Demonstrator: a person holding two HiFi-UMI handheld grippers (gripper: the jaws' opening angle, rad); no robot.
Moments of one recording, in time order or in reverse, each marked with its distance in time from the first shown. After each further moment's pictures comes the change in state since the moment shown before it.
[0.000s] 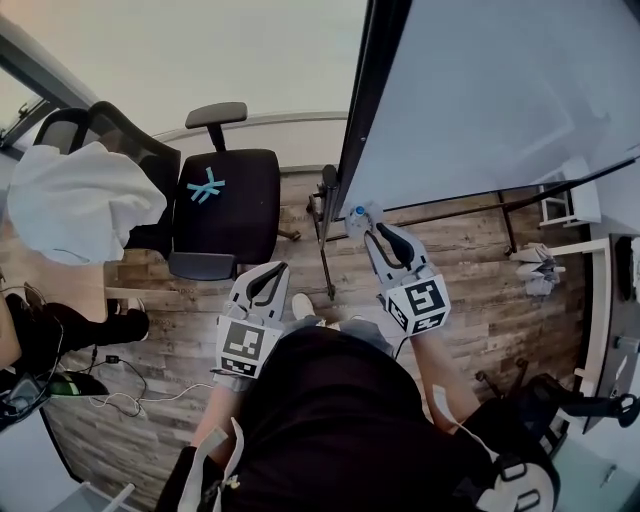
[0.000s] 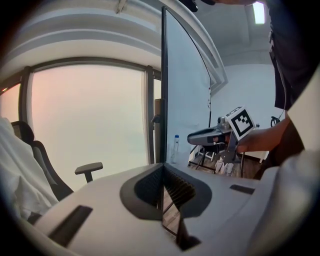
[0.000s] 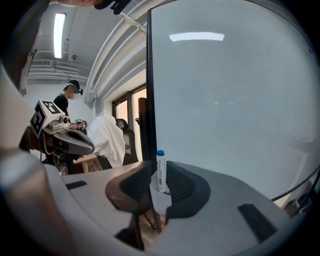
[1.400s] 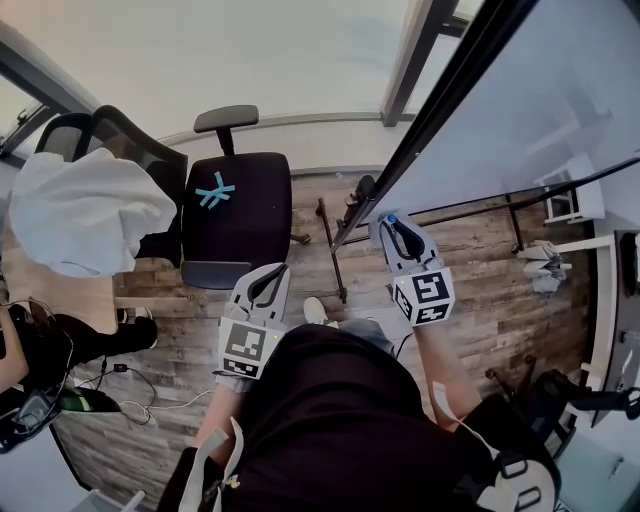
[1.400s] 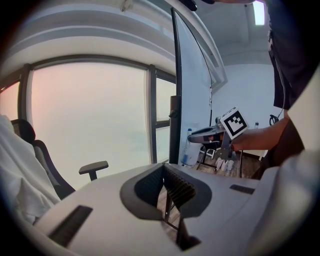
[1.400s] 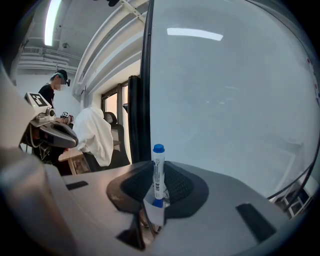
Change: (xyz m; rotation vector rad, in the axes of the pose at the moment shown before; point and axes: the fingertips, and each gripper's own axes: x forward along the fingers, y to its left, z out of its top) left arm -0.011 0.053 -0.020 0.011 0.009 -0.013; right arm 0.045 -0.005 -0.010 0.000 0.048 -0.133
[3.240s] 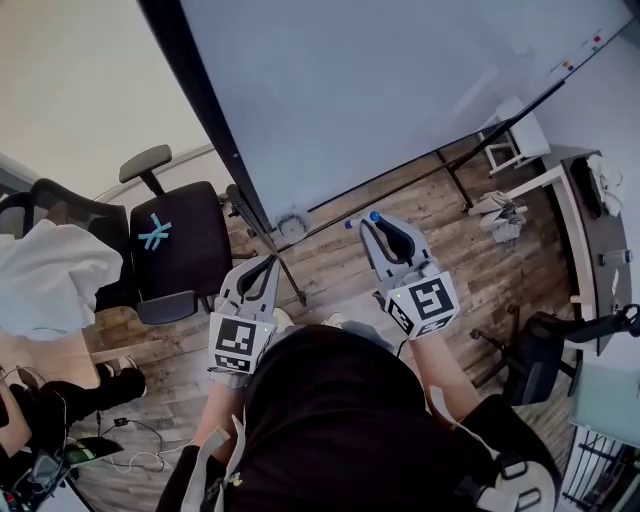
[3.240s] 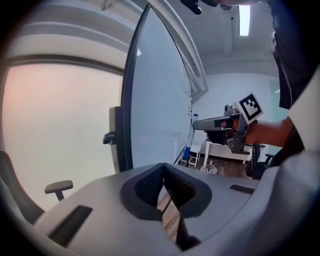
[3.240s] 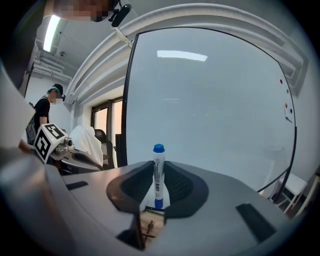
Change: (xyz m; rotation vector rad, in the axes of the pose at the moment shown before) left arm 0.073 -0.126 0.079 0.059 -0.109 -0.206; right arm -0.159 -0.080 0.062 0.036 -0.149 -0.135
